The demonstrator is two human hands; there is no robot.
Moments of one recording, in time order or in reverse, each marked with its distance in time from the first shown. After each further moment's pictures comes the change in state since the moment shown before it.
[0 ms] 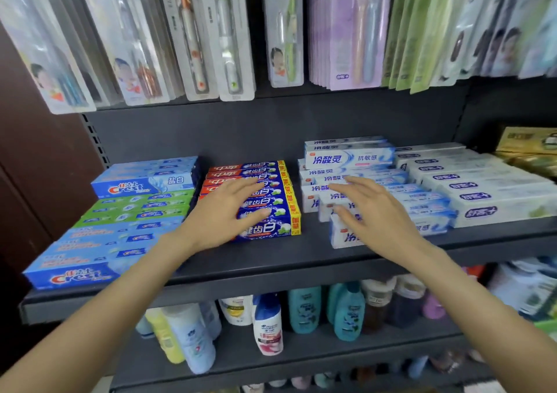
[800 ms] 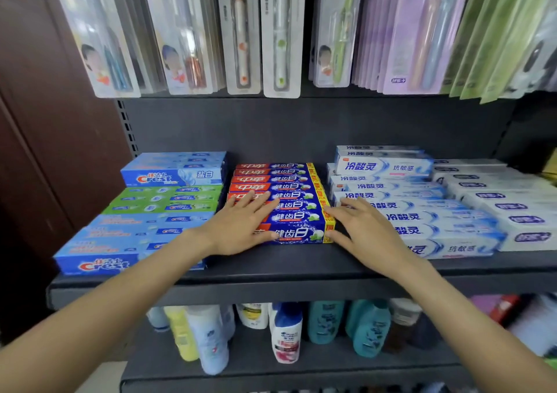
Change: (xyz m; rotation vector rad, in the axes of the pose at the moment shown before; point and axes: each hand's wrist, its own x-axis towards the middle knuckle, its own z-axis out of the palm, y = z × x) left_hand -0.009 -0.039 0.016 0.224 -0.378 -0.057; right_hand 0.031 -0.041 0.044 -0.161 -0.316 -0.051
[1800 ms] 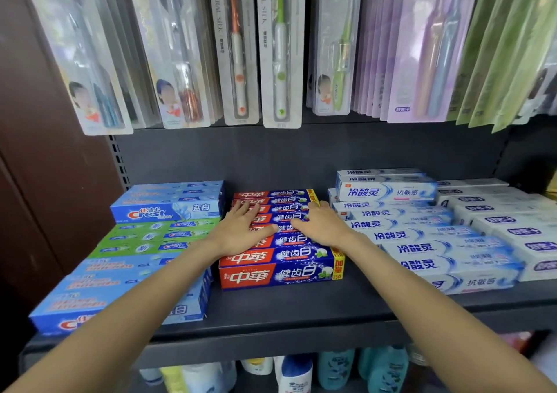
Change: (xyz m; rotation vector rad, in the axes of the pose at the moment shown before) left_hand 0.056 -0.035 -0.006 -0.400 0.042 -0.285; right_hand 0.124 -0.015 0.026 0.334 -0.193 0.335
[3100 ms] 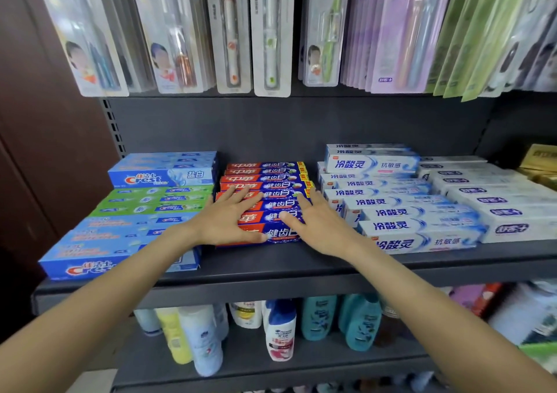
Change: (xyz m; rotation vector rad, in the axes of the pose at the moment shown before) left_hand -0.054 0.001 0.008 0.178 -0.082 0.158; right_hand -0.090 0.004 0.008 -0.028 -0.007 -0.131
